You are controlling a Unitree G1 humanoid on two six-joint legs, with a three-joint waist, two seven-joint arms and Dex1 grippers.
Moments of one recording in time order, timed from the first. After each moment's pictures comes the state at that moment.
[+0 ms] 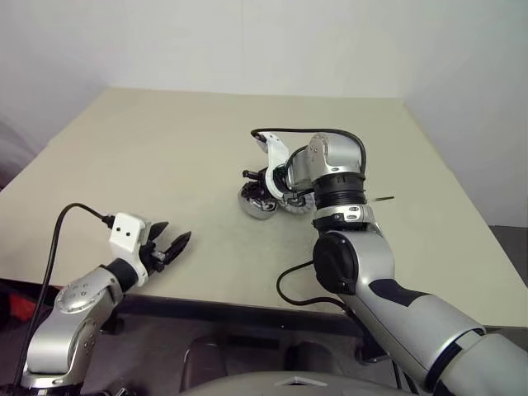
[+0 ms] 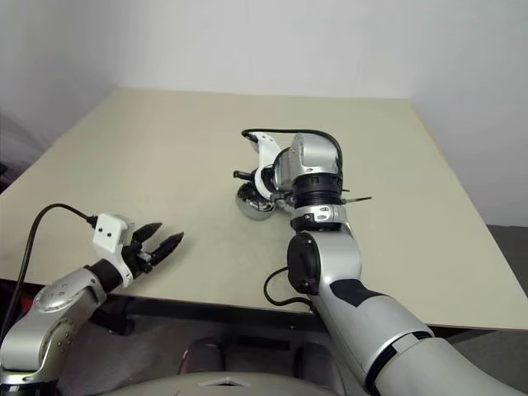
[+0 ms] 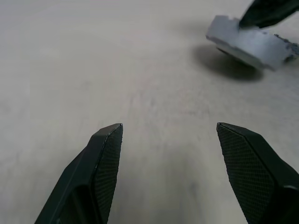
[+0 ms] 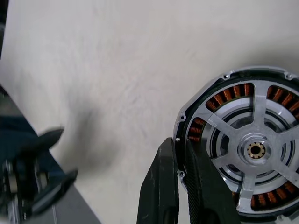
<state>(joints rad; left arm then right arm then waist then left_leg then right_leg) 0.22 0.48 0.22 -0.45 -0.45 0.51 -0.50 -1.19 0.16 -0.46 0.61 -0.04 1.51 0.30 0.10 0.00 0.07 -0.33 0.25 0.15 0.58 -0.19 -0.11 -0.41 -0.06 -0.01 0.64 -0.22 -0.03</state>
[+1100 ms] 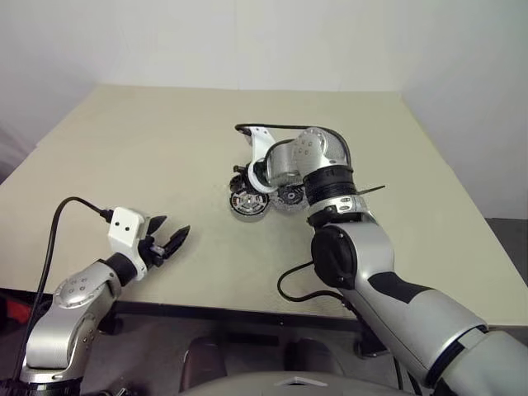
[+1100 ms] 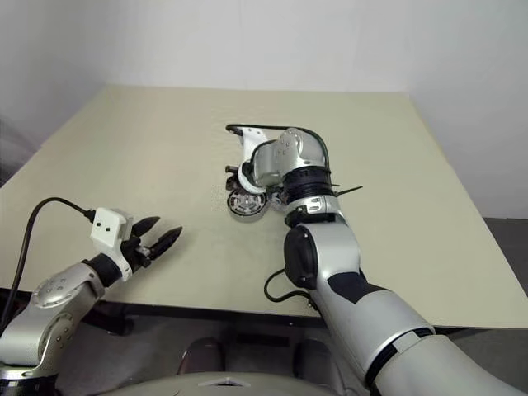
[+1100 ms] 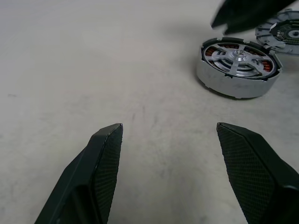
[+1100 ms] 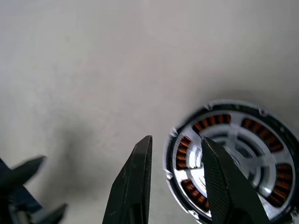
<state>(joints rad) 0.17 0.49 0.21 -0.44 -0.43 0.51 -0.50 -1.29 0.16 -0.41 0.75 0.36 1.35 -0.15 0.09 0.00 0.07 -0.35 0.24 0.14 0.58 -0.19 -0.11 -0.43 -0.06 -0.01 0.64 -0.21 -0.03</state>
